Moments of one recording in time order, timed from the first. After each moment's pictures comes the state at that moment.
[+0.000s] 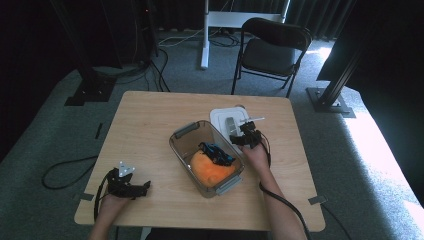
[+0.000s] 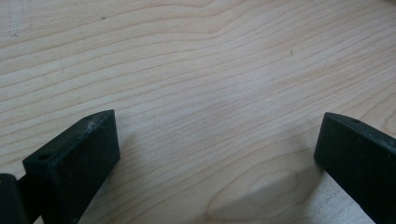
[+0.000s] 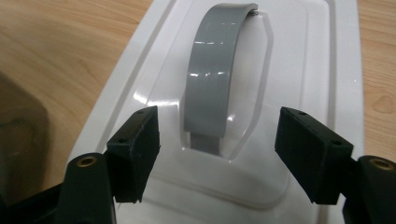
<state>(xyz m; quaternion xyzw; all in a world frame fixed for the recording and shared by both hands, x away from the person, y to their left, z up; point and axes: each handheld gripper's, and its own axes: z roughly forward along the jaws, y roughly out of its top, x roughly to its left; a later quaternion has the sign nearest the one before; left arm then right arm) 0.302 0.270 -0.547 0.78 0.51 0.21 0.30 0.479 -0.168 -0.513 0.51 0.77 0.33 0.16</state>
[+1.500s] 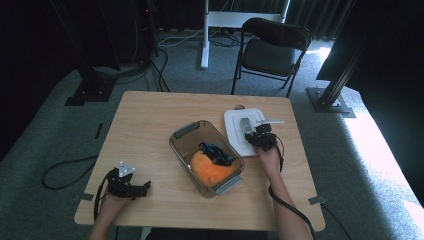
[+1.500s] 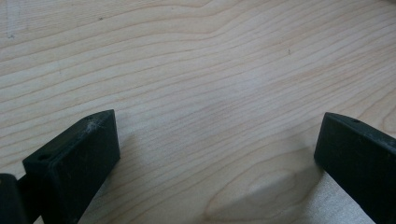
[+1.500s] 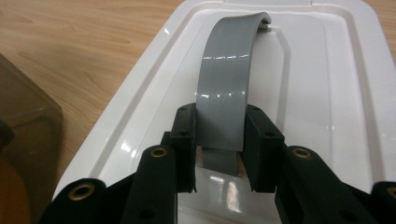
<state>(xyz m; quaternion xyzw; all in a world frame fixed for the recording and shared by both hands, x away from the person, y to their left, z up) 0.302 0.269 -0.547 0.78 0.51 0.21 0.31 0.449 -0.214 -0.490 0.53 0.74 0.37 0.17</state>
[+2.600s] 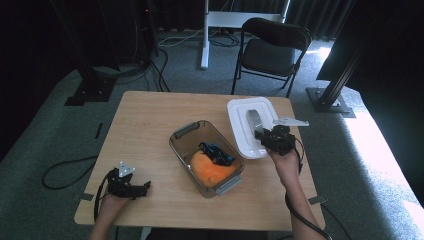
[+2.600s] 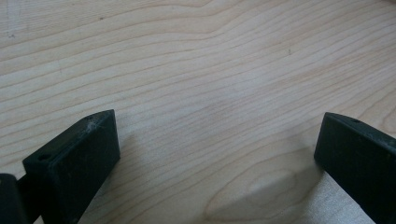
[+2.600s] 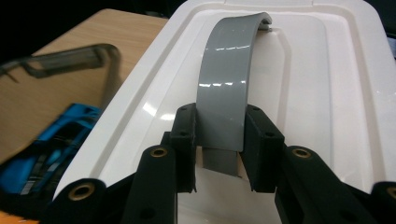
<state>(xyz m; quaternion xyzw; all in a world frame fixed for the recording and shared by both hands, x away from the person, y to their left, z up) 0.302 0.269 -0.547 0.78 0.51 0.21 0.30 0.378 -0.232 -0.405 0.48 0.74 0.44 0.20</state>
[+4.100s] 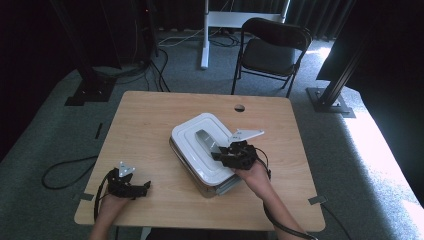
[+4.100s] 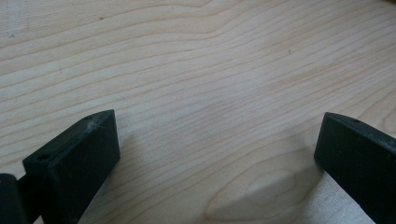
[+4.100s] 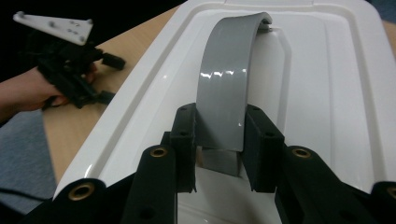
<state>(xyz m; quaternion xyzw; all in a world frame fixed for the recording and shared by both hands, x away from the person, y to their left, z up) 0.302 0.269 -0.547 0.78 0.51 0.21 0.30 0.341 -0.125 -0.405 0.31 0.83 0.45 0.08</state>
